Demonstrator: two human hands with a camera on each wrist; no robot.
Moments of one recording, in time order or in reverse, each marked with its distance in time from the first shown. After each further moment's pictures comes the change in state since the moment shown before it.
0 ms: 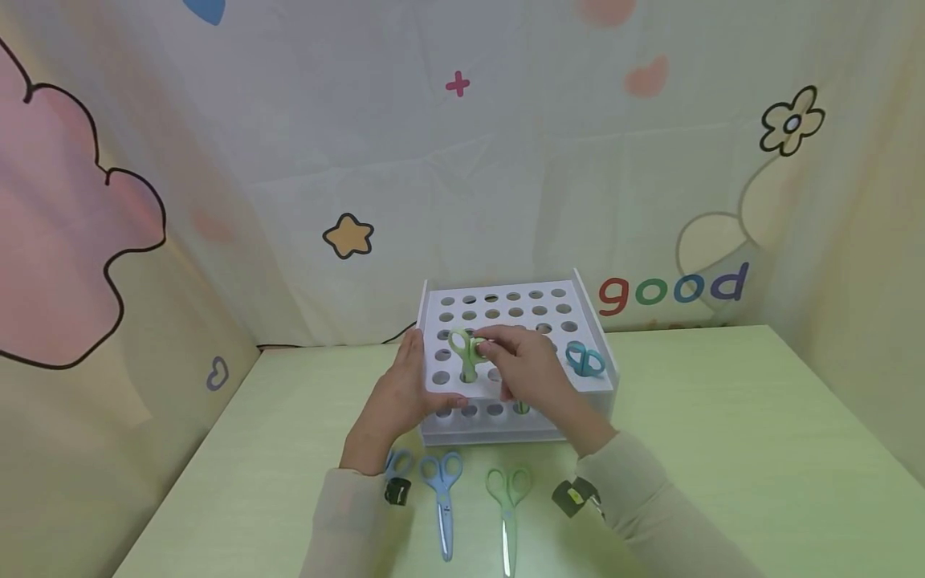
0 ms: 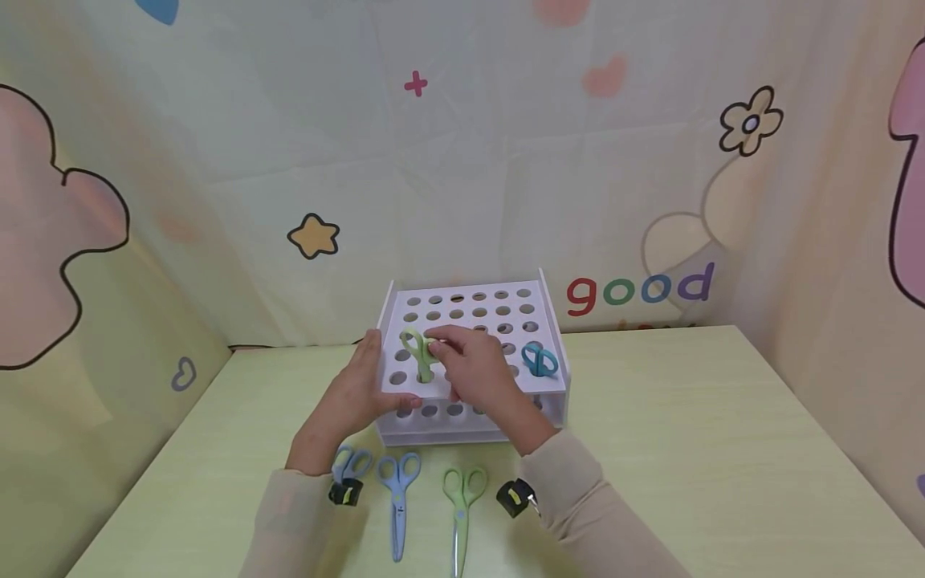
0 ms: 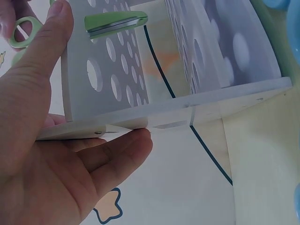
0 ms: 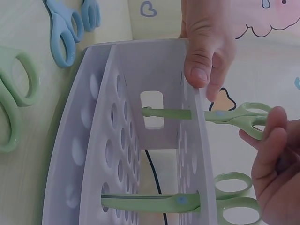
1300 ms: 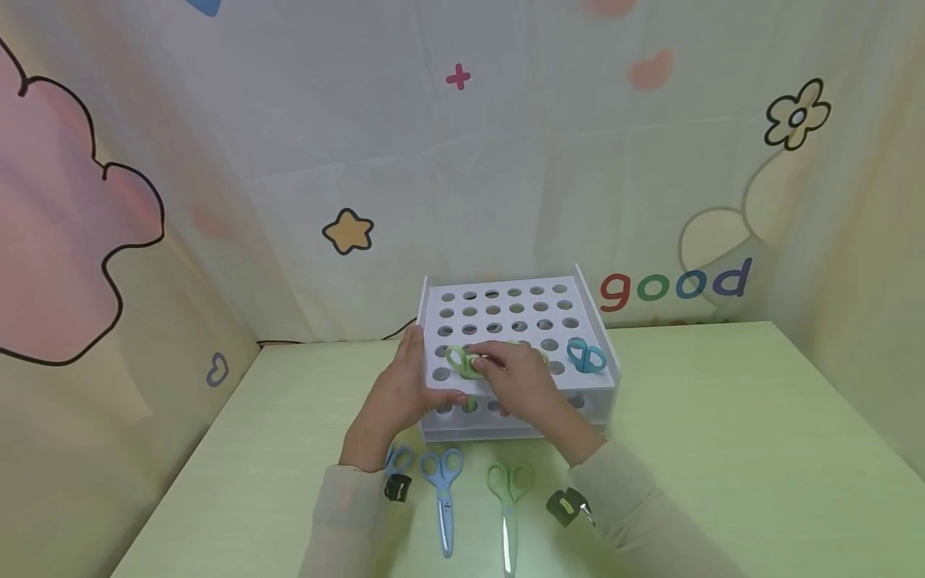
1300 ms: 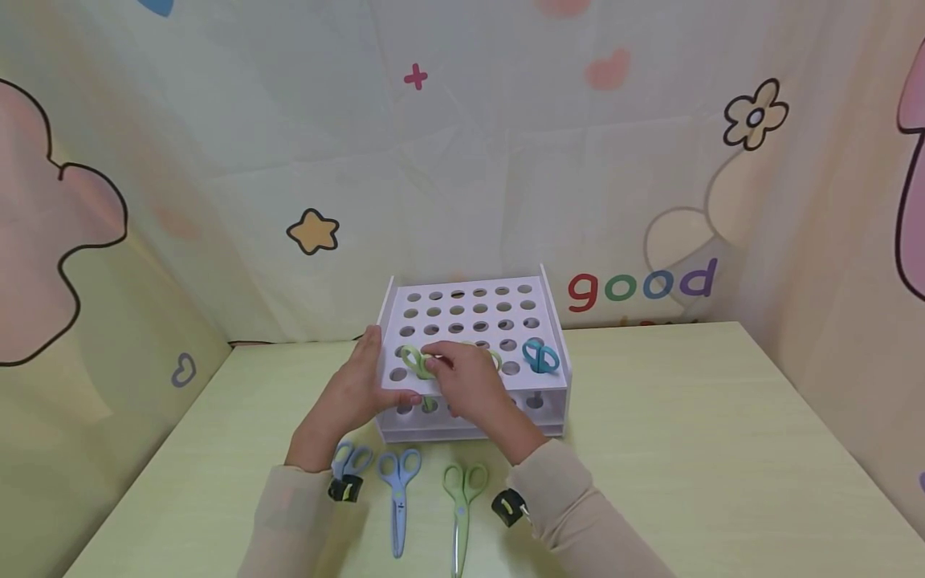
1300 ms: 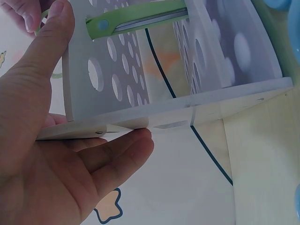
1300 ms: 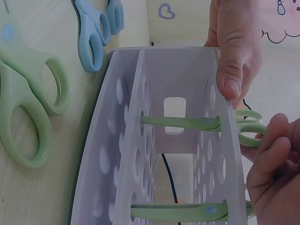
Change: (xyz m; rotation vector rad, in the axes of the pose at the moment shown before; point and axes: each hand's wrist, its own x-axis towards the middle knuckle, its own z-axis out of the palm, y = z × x) left_hand -0.001 -0.001 0.000 -0.032 0.007 0.014; right_hand -0.003 0.014 0.018 -0.133 -0.026 -0.029
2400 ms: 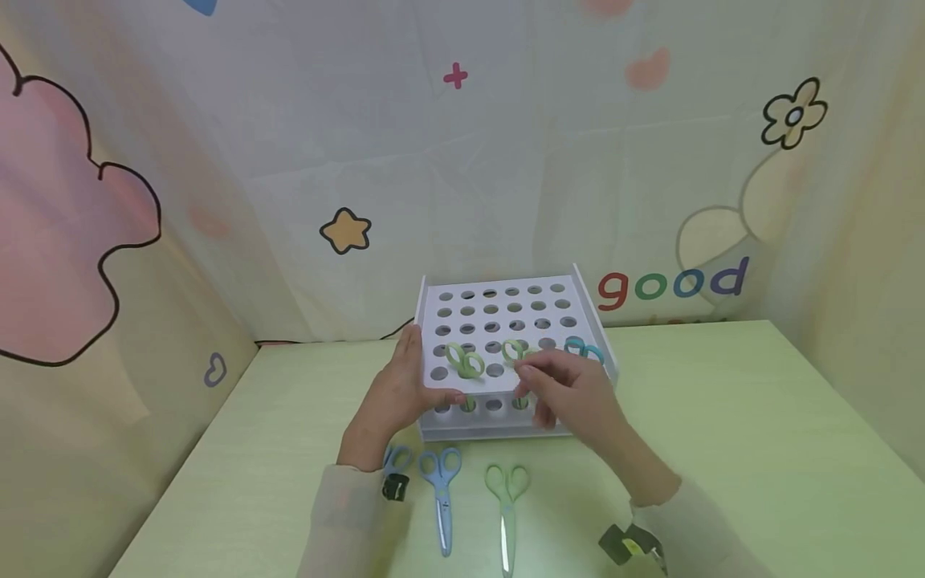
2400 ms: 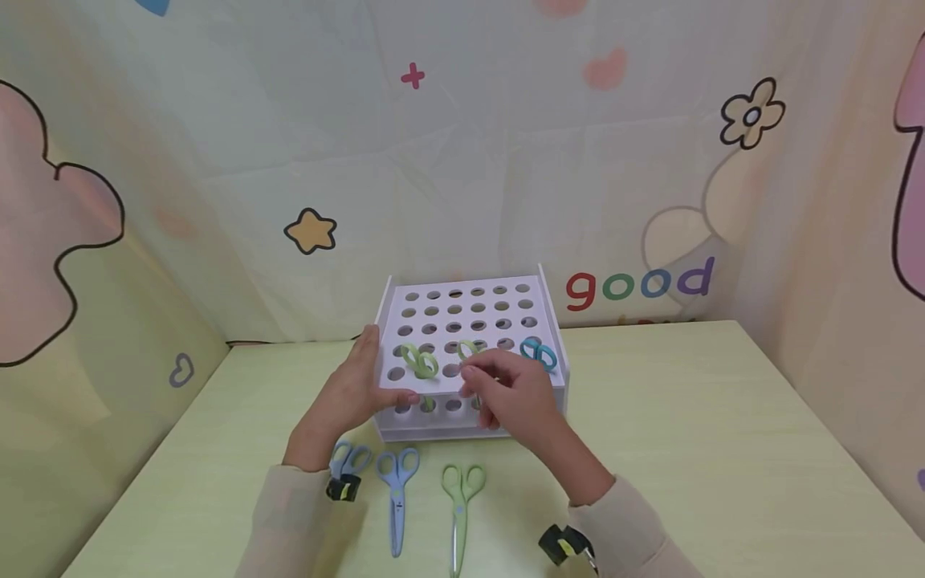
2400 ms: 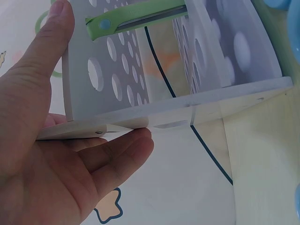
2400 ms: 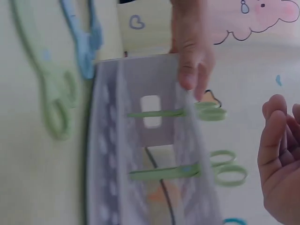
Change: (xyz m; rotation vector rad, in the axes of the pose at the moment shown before) left_hand 0.001 0.000 0.000 0.011 -0.006 -0.017; right_hand -0.052 0.020 -0.046 0.392 0.044 -0.176
